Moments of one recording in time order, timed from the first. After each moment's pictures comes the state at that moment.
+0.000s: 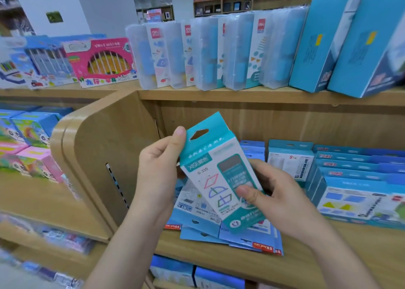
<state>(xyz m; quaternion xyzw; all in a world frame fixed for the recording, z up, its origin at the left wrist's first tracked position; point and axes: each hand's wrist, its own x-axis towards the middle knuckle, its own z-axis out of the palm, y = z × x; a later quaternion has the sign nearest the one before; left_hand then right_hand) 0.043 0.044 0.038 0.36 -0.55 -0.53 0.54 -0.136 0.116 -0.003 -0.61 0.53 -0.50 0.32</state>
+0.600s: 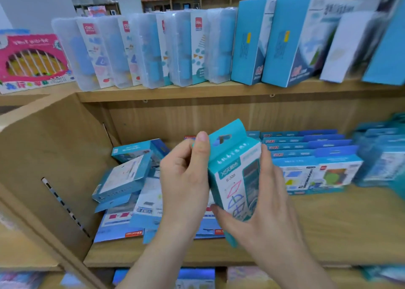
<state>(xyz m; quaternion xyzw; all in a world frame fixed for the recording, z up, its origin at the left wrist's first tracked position) -0.037 0.095 0.021 0.25 -0.58 -0.53 0.56 -0.123 0.182 -0.023 -0.52 0.73 -0.44 -0.04</state>
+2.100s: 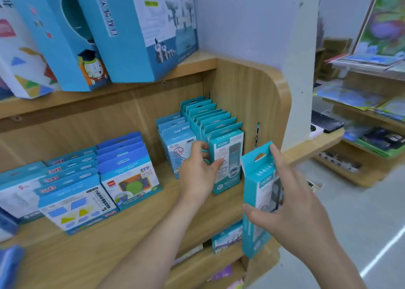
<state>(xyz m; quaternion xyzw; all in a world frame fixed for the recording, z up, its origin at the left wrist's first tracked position) -0.470 0.303 -0.078 0.24 -0.85 -0.38 0.28 -0.458 0.499 -0.052 -0.24 0.90 -0.37 -0.02</state>
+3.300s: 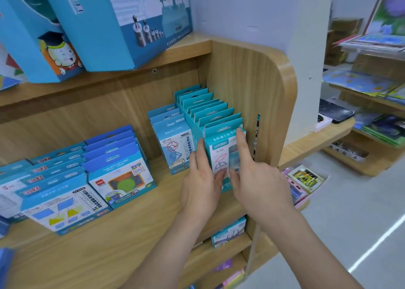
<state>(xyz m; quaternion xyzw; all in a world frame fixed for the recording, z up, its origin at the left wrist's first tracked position) -0.471 0.317 -0.115 0.20 -0.91 -0.23 0.27 -0.506 0.435 -0.068 -0.30 0.93 -0.20 -0.09</state>
